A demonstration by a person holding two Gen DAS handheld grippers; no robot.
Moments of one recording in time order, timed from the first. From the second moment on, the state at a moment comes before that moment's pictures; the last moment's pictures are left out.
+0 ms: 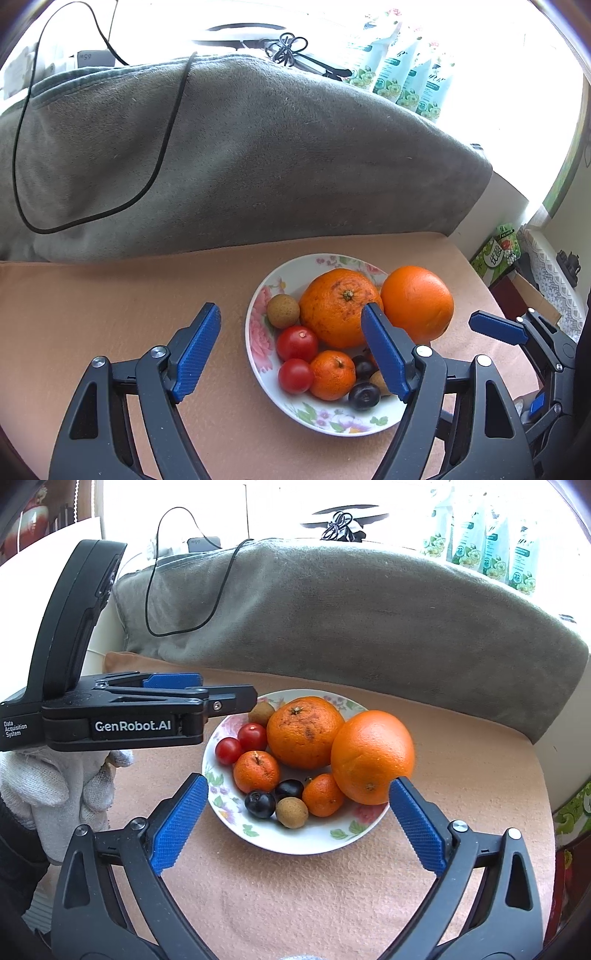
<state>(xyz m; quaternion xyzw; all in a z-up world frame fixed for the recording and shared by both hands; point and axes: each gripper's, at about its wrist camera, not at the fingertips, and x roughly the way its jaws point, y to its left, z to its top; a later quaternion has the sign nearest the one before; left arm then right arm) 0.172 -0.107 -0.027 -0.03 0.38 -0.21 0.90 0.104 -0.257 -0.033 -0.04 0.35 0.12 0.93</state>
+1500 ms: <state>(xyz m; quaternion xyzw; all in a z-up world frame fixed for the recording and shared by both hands) 0.067 -0.066 0.005 -0.02 0.33 -0.15 0.93 0.046 -0.268 0.006 0.00 0.29 0.05 0.96</state>
